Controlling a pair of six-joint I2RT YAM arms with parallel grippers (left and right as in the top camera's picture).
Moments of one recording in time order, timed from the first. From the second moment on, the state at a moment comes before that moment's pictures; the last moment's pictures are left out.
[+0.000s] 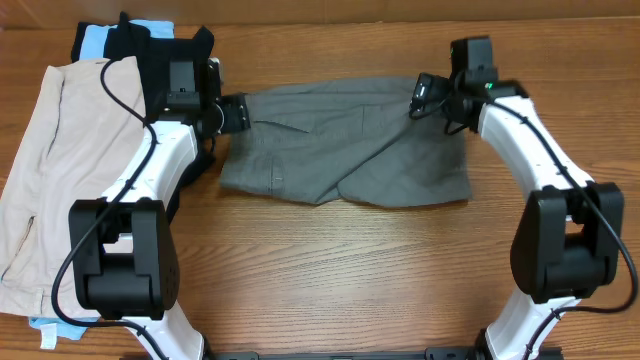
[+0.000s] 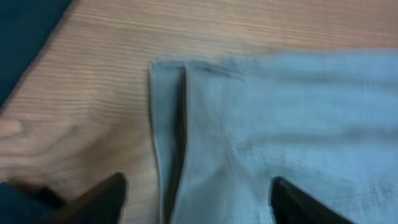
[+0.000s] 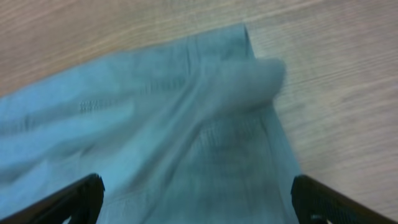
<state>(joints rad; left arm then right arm) -0.04 1.89 1.34 -0.42 0.14 -0.17 0.11 1.94 1.56 -0.68 0.03 0.38</state>
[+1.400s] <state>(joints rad) -0.03 2.10 1.44 -0.60 0.31 0.13 0.11 1.85 1.65 -0.93 -0.15 0.39</state>
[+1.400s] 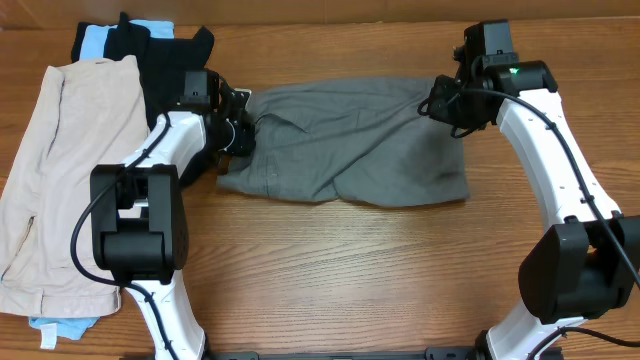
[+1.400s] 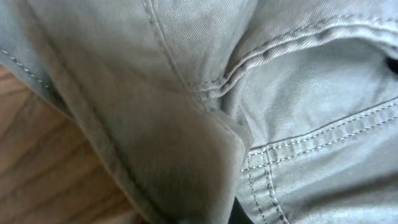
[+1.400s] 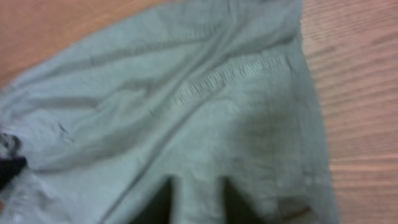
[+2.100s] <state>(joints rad) -0.03 2.01 2.04 -1.25 0.30 0.14 0.11 2.15 1.62 -0.88 -0.27 0.43</state>
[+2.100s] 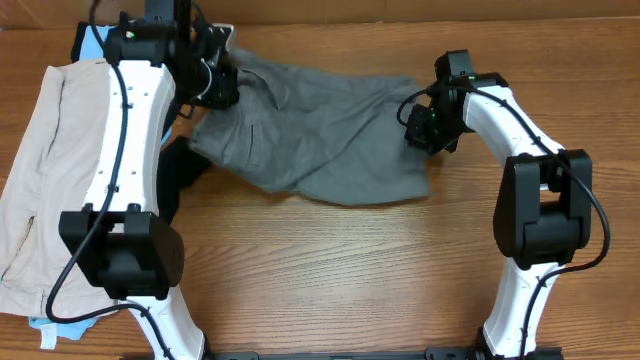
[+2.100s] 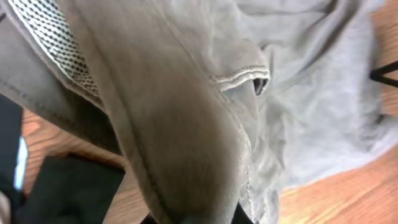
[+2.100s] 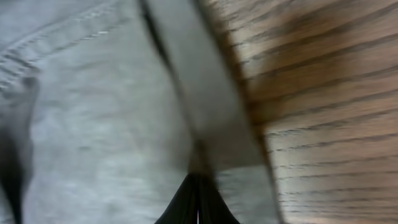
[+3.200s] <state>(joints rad) -0.48 2.34 2.11 -0.85 0.30 -0.13 0.08 2.14 1.60 -0.81 -0.48 0.46</state>
